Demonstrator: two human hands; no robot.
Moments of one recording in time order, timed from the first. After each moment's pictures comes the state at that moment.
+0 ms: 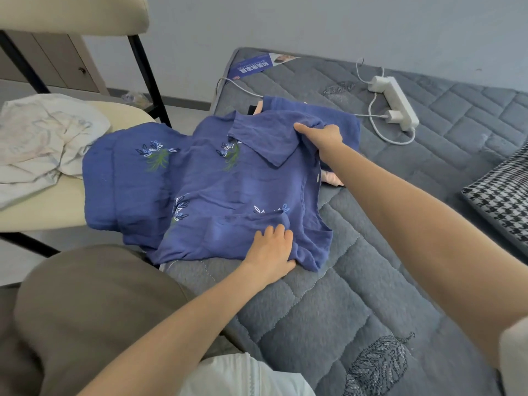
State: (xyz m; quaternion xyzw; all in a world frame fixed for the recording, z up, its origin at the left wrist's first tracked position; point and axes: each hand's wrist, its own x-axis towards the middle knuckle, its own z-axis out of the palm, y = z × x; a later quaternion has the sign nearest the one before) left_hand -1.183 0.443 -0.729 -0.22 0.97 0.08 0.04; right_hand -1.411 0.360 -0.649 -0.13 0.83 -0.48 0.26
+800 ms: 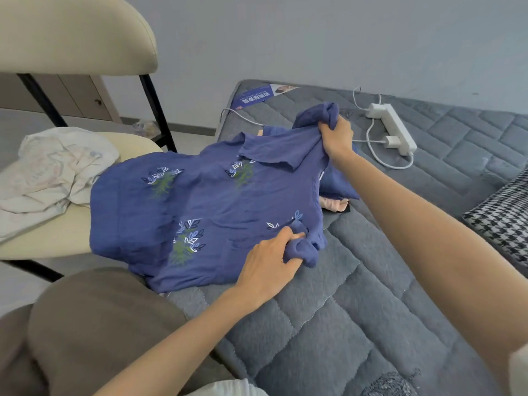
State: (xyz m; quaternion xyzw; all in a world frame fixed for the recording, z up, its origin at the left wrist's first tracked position) left_hand -1.179 0.437 -0.669 -0.30 0.86 0.40 -0.15; right_hand -1.445 0.351 -0.608 -0.31 0.81 -0.49 0.10
